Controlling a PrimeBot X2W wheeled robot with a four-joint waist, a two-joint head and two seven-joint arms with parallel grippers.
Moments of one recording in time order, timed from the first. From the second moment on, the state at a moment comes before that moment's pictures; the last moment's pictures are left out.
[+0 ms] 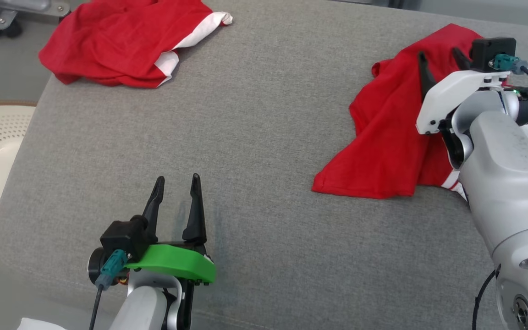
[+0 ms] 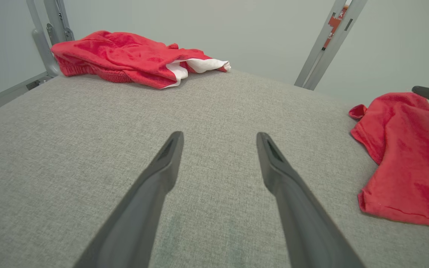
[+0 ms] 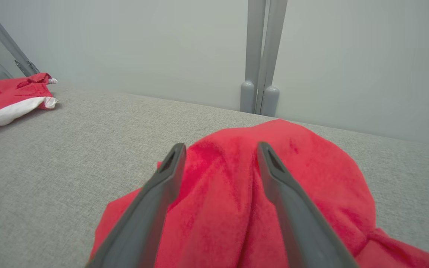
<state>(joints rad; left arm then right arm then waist) -0.21 0.05 -0.32 0.26 -0.43 0.08 -0.26 -1.00 -0.14 -0.04 1.14 0.03 0.13 -0.16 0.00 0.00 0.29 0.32</state>
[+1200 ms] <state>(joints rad) -0.08 0.05 -0.27 0.32 -0.38 0.04 -0.26 -0.11 -0.05 -0.02 0.27 0.17 0.13 -0.26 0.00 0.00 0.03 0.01</state>
